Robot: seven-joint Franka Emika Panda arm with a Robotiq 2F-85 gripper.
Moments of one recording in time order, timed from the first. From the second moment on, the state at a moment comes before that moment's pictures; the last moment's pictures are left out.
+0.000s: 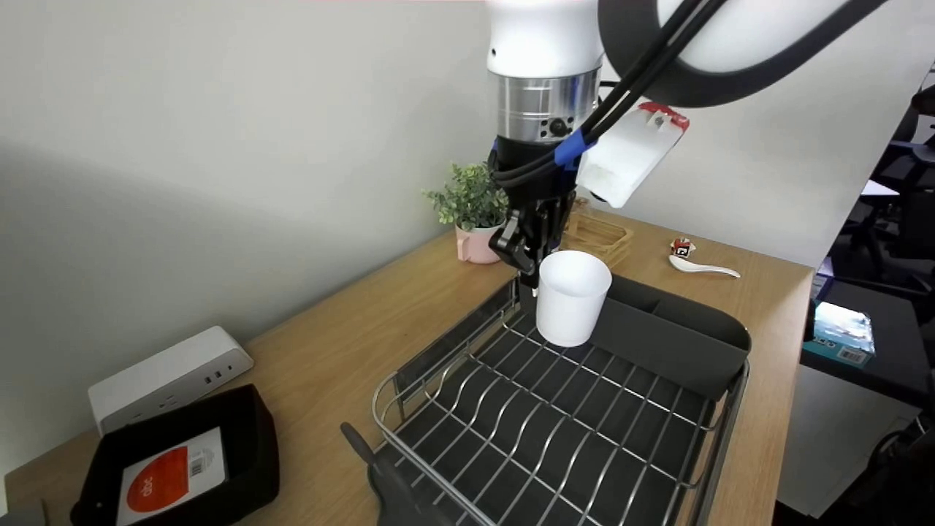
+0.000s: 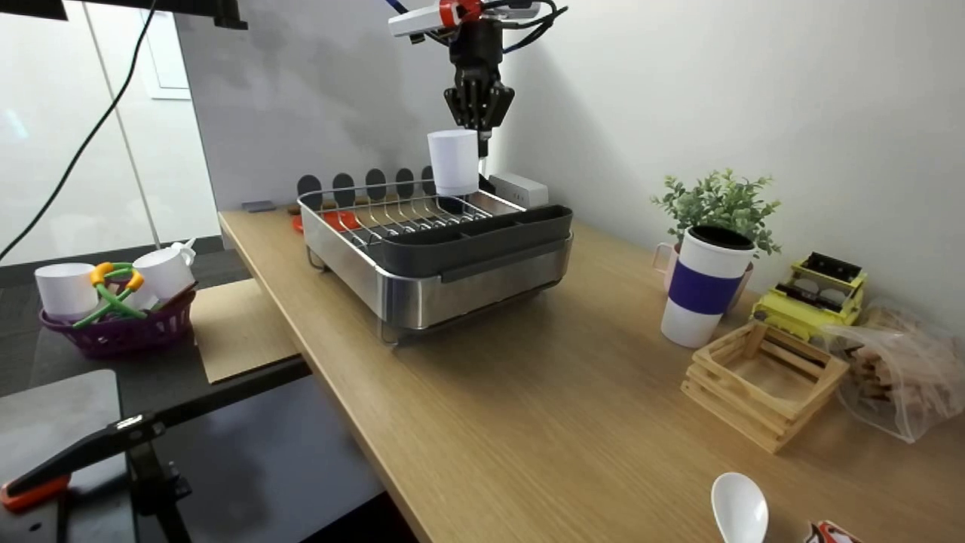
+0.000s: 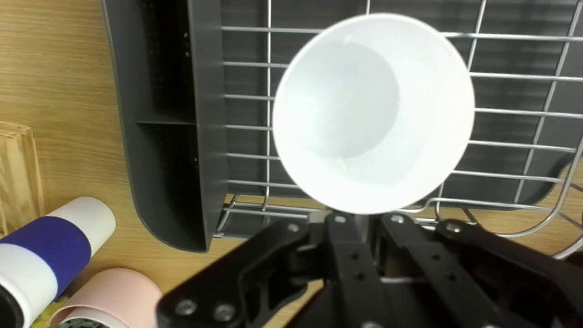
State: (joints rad) arm 0.30 0.48 0.04 -1.56 -0.17 2.06 0.37
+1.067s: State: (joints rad) arm 0.29 0.39 0.04 -1.65 -0.17 2.07 0.38
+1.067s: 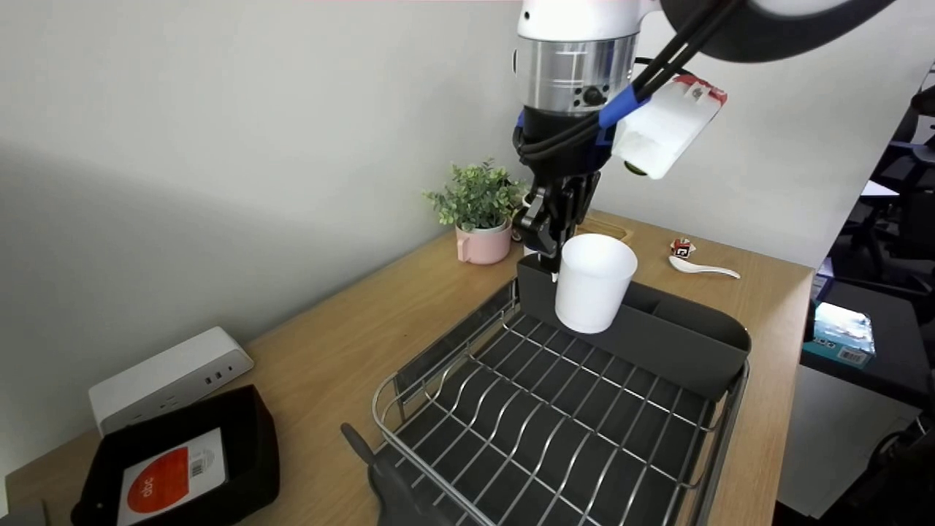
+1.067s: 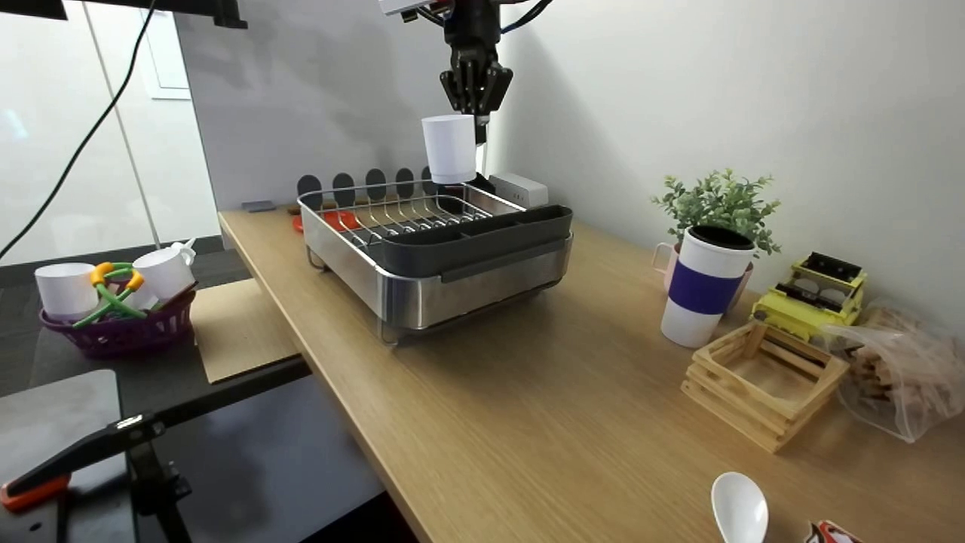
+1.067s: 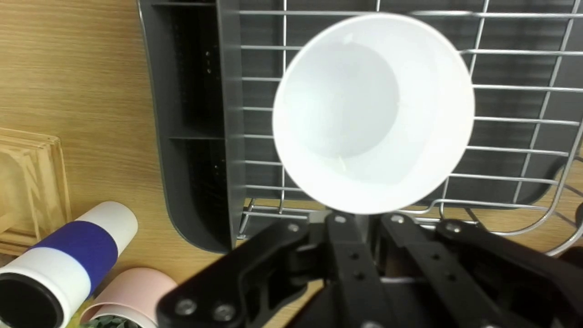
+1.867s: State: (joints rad) arm 0.29 0.37 0.04 -1.64 -0.17 2.07 0.38
